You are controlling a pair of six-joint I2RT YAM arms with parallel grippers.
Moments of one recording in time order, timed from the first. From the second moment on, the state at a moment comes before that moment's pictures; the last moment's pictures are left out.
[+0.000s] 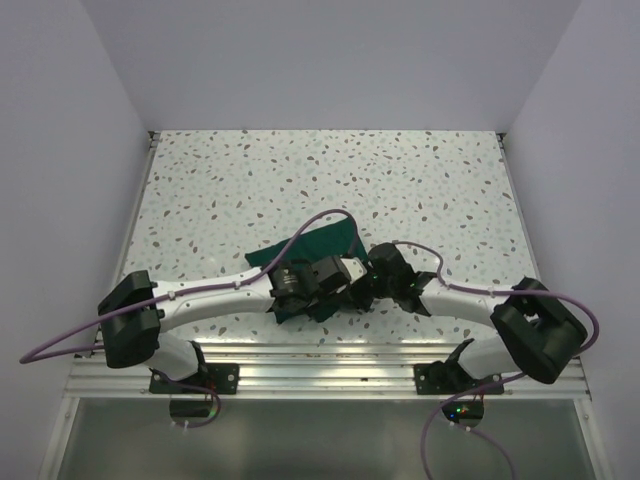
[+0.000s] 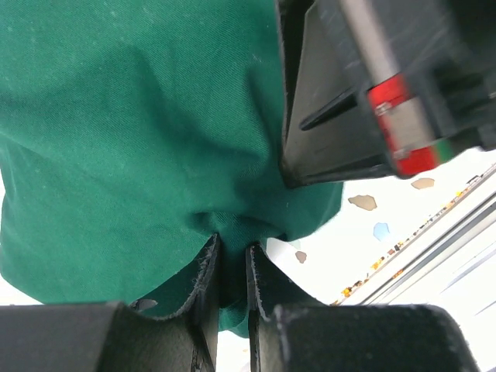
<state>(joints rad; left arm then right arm) -1.15 1.49 1.05 -0.66 -0.32 -0.09 0.74 1.36 0.51 0.10 -0.37 1.48</state>
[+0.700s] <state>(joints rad) -1.14 1.47 1.05 -0.67 -0.29 -0.09 0.79 1.45 0.52 0.30 -0.15 1.52</state>
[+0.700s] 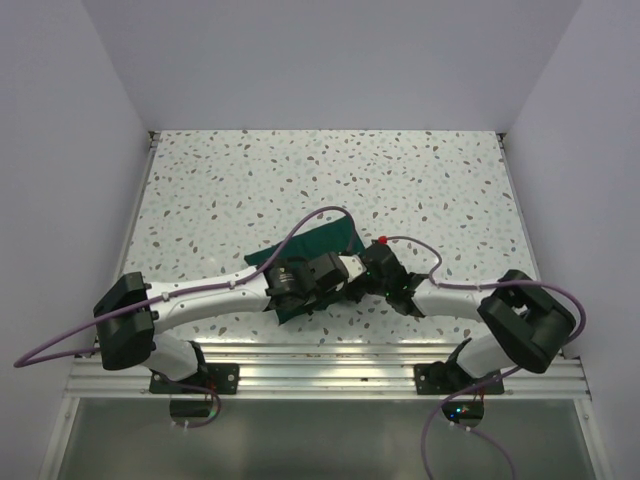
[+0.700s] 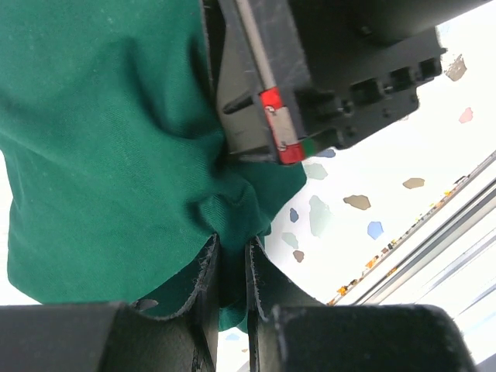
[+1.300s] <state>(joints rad) -1.14 1.43 1.05 -0.66 -0.27 -0.08 0.76 1.24 0.64 -0.09 -0.09 1.33</state>
